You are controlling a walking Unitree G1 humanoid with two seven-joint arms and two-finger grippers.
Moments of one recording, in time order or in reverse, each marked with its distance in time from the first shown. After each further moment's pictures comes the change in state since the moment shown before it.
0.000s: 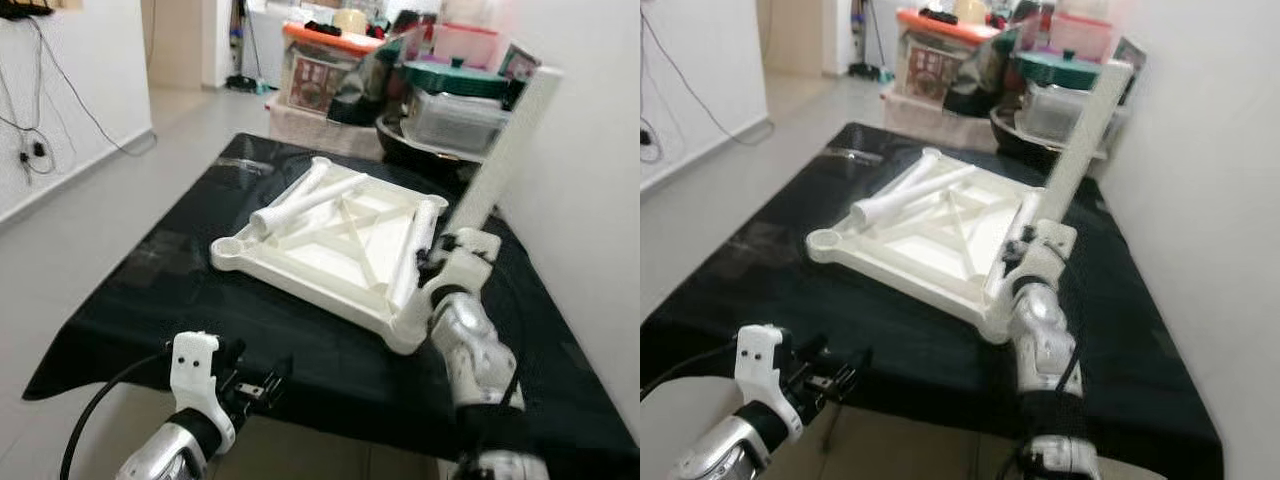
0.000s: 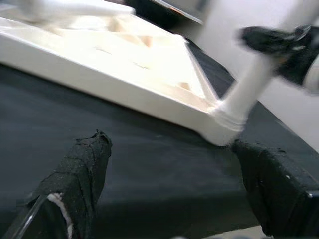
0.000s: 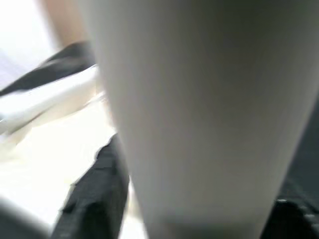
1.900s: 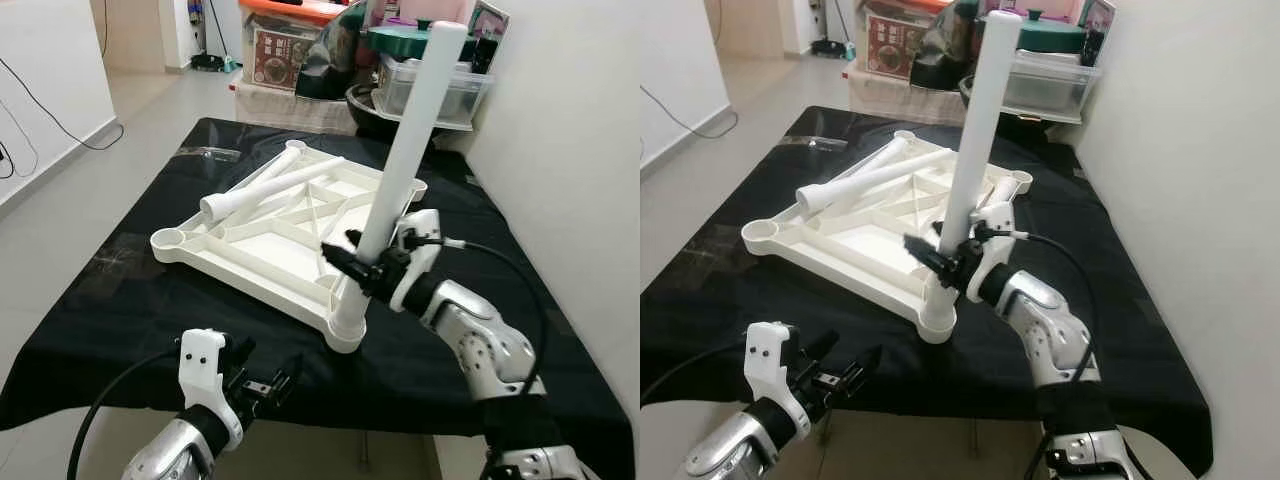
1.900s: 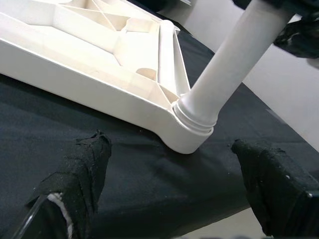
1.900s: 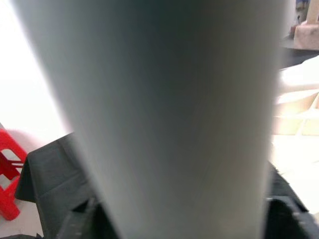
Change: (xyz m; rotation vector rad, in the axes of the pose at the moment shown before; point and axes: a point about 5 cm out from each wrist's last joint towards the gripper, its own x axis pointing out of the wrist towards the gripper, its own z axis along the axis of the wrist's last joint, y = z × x) left arm 0.002 -0.003 -0.001 -0.033 0.003 -0.026; right arm -0.004 0.020 0.030 -0.045 -0.022 0.711
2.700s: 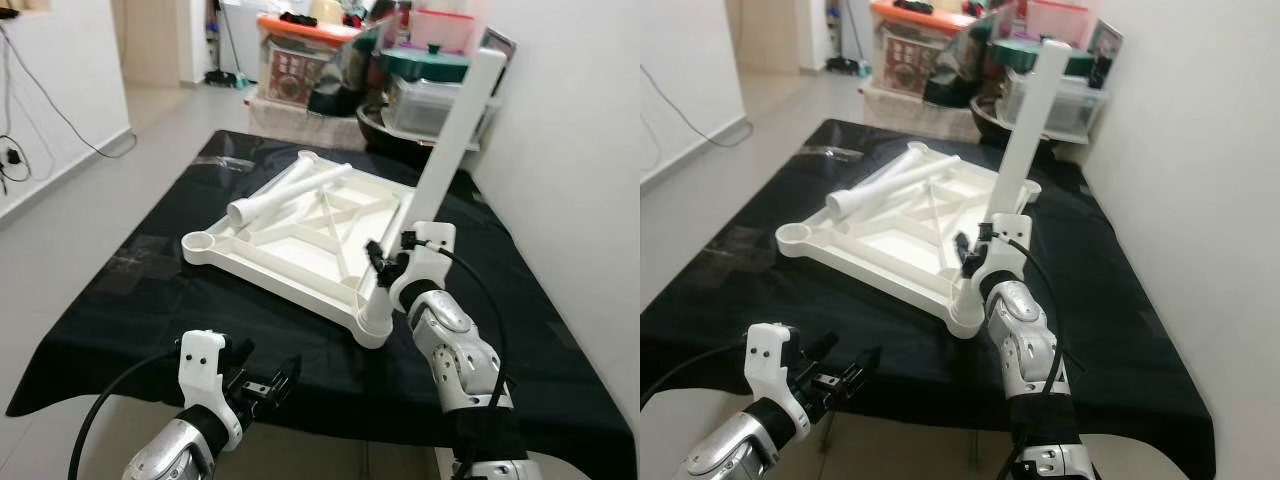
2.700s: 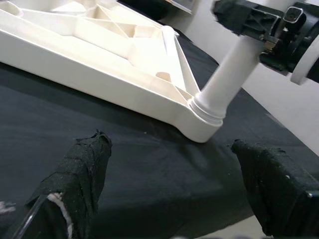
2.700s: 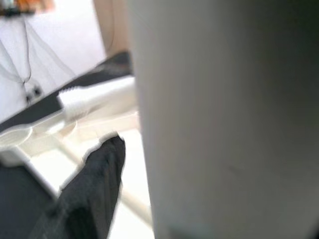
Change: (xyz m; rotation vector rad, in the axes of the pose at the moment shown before) left arm 0.002 0.001 -0.001 0.001 0.002 0.003; right arm -0.001 -0.018 -0.015 -0.015 -0.009 -0.570
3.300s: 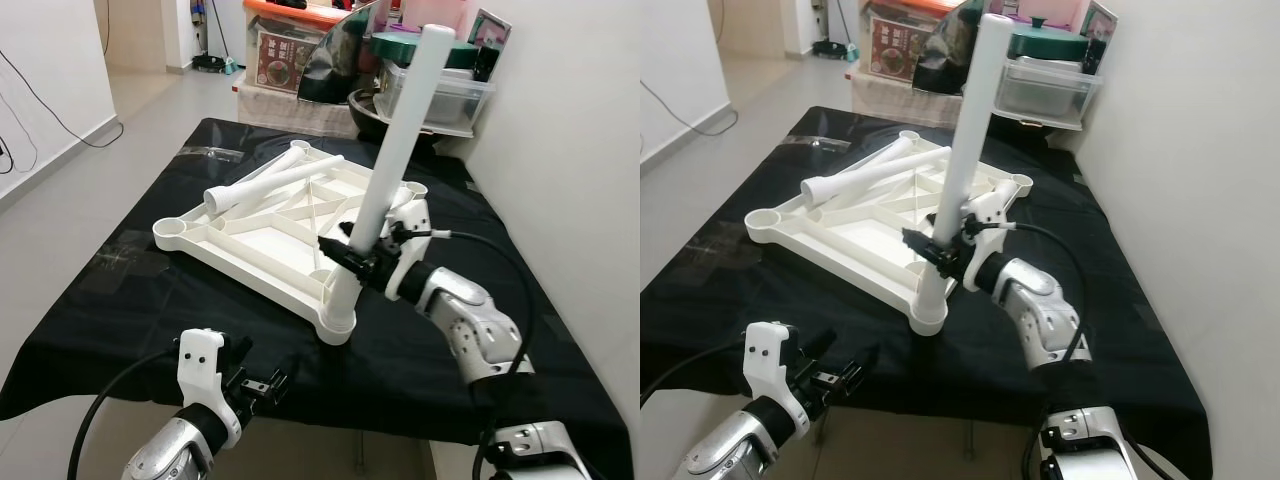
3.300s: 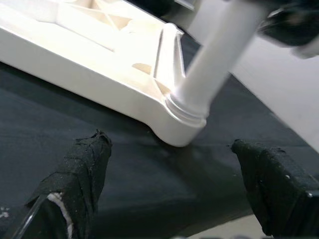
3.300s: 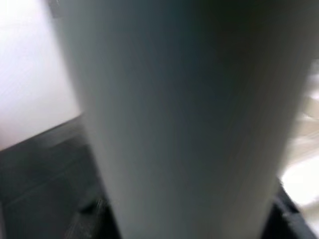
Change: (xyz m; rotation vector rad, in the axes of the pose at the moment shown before) left arm 0.000 0.002 0.001 0.012 -0.013 0.009; right arm 0.024 0.015 0.014 -0.052 0.018 0.385
